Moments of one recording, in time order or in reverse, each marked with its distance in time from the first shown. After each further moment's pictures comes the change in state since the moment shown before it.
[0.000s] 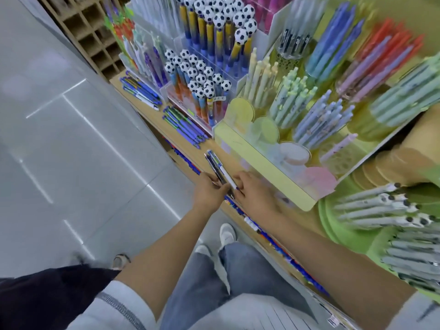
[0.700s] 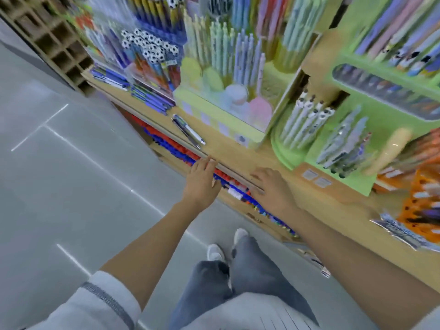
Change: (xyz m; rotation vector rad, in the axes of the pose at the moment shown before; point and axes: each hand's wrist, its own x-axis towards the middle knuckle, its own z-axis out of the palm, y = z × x) left_hand -0.122 -0.053 0.038 0.719 -0.093 0.671; right_hand -0.181 0.094 0.006 -0.013 0.163 0.075
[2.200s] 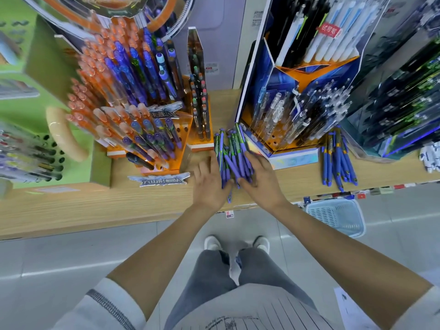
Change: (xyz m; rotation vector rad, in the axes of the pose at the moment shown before) left_hand -0.071 0.451 0.291 0.107 -0.275 0.440; right_hand -0.324 0.353 -0.123 0.315 0.568 0.534
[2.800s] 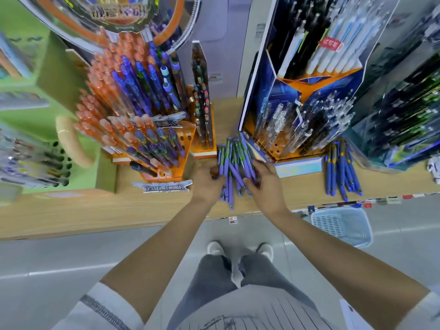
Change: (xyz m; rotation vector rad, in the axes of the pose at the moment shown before) left_hand 0.018 0.006 -0.016 -0.815 0.051 -0.212; right_hand 0.007 -0.002 0.000 0.090 0.085 0.104
